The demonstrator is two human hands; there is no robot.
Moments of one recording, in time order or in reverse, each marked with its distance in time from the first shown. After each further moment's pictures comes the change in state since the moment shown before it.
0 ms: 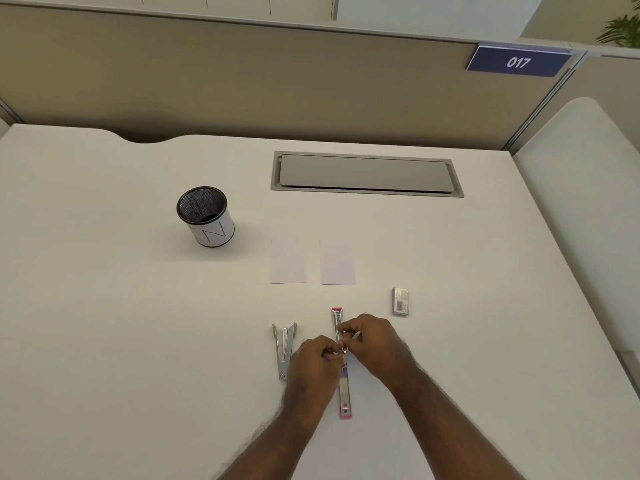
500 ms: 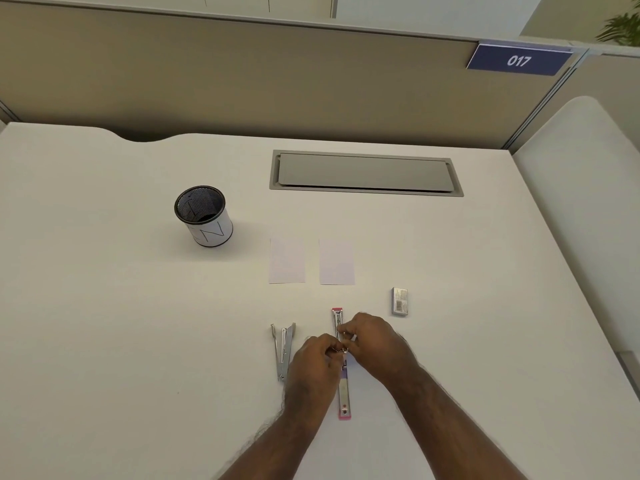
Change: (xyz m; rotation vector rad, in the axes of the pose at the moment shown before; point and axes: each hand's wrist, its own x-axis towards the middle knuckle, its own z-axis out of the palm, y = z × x) left_hand -0.001 -0.001 0.003 0.071 -0.001 0.086; right_hand 0.006 0.007 0.004 -0.233 -0.045 -0.111
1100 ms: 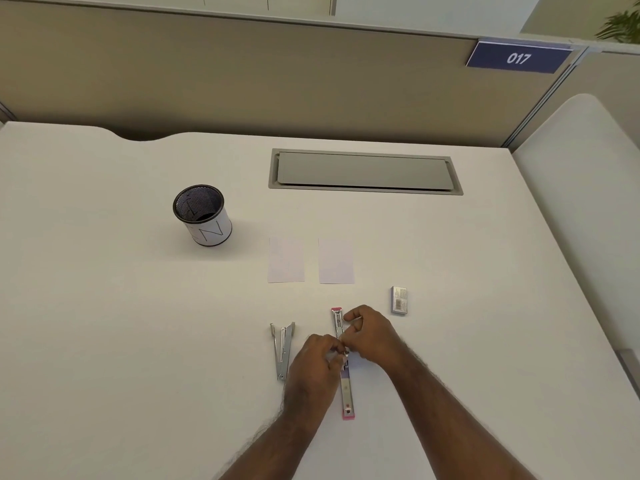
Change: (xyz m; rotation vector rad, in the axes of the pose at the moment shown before) left_hand 0.000 -0.007 0.004 -0.006 -0.027 0.099; right_hand 0.004 -0.012 -0.014 0.576 -0.031 0.380
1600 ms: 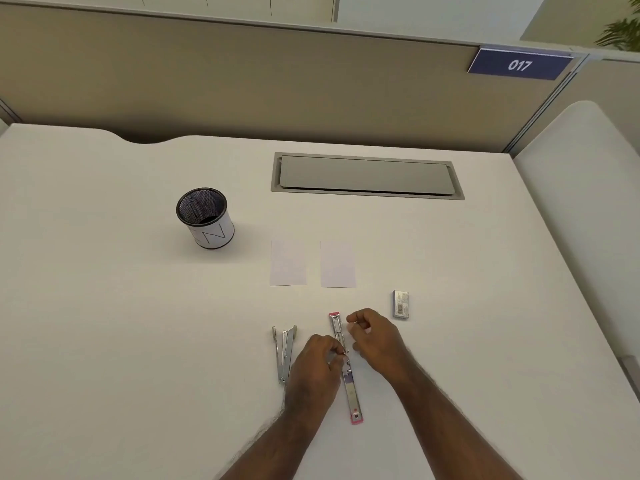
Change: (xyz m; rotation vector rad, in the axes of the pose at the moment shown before) left_hand 0.005 0.001 -0.001 -0.007 -0.026 -0.031; right_hand -0.014 0.000 -0.003 0.075 0.093 -0.083
